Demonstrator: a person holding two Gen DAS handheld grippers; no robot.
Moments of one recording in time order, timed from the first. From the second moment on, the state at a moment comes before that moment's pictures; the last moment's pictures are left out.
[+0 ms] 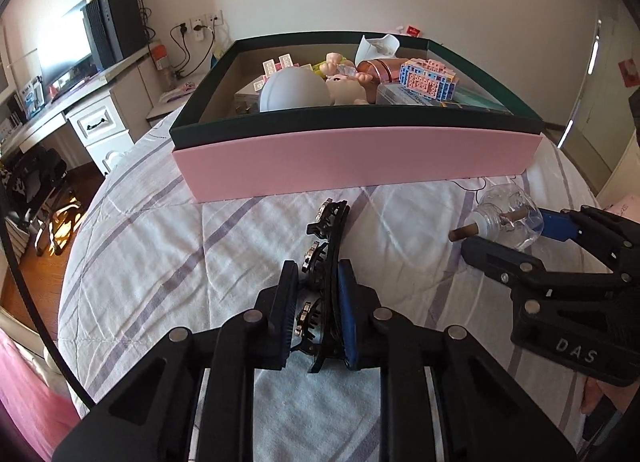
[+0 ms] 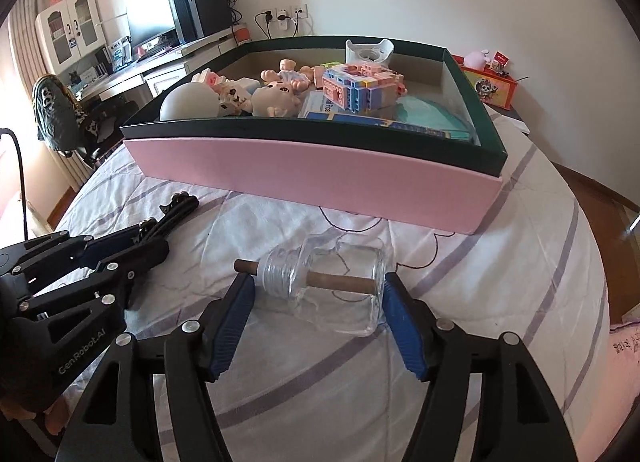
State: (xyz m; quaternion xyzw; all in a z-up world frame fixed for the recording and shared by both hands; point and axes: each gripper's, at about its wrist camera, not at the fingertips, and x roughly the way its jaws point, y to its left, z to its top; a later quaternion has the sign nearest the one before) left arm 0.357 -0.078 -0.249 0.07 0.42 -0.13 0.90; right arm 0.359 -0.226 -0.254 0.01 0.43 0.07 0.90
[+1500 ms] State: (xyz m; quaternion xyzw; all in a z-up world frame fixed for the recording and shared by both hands) left arm 0.187 -0.054 -0.096 0.05 0.18 -0.08 0.98; right arm 0.192 -0.186 -0.100 0.01 0.19 0.11 0.98
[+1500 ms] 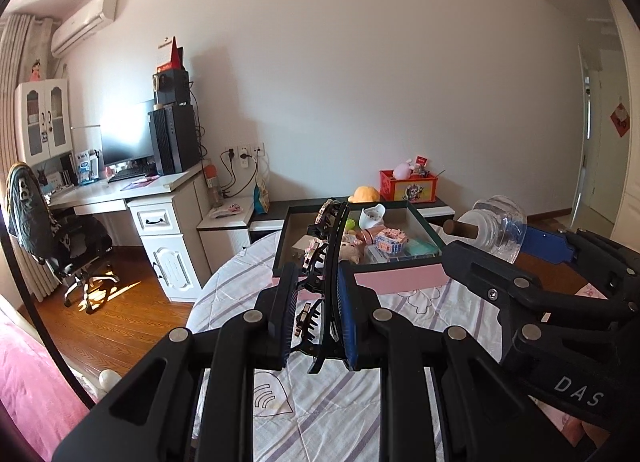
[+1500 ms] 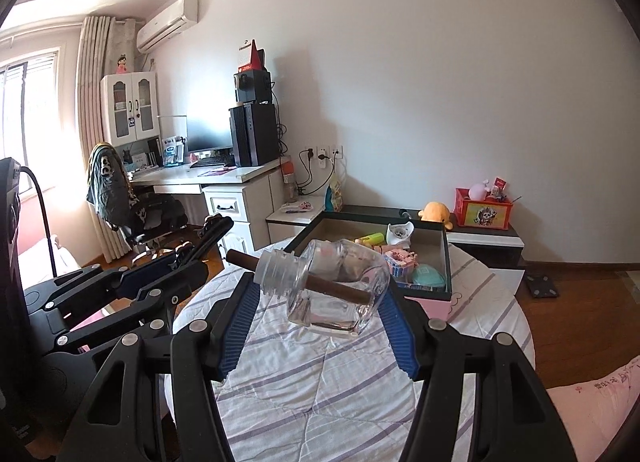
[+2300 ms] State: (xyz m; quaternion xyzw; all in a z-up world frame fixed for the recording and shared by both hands) left arm 0.383 -0.101 -0.120 0.10 0.23 -0.07 0.97; right arm 0.350 -0.216 -0.113 0.00 0.23 0.09 0.97
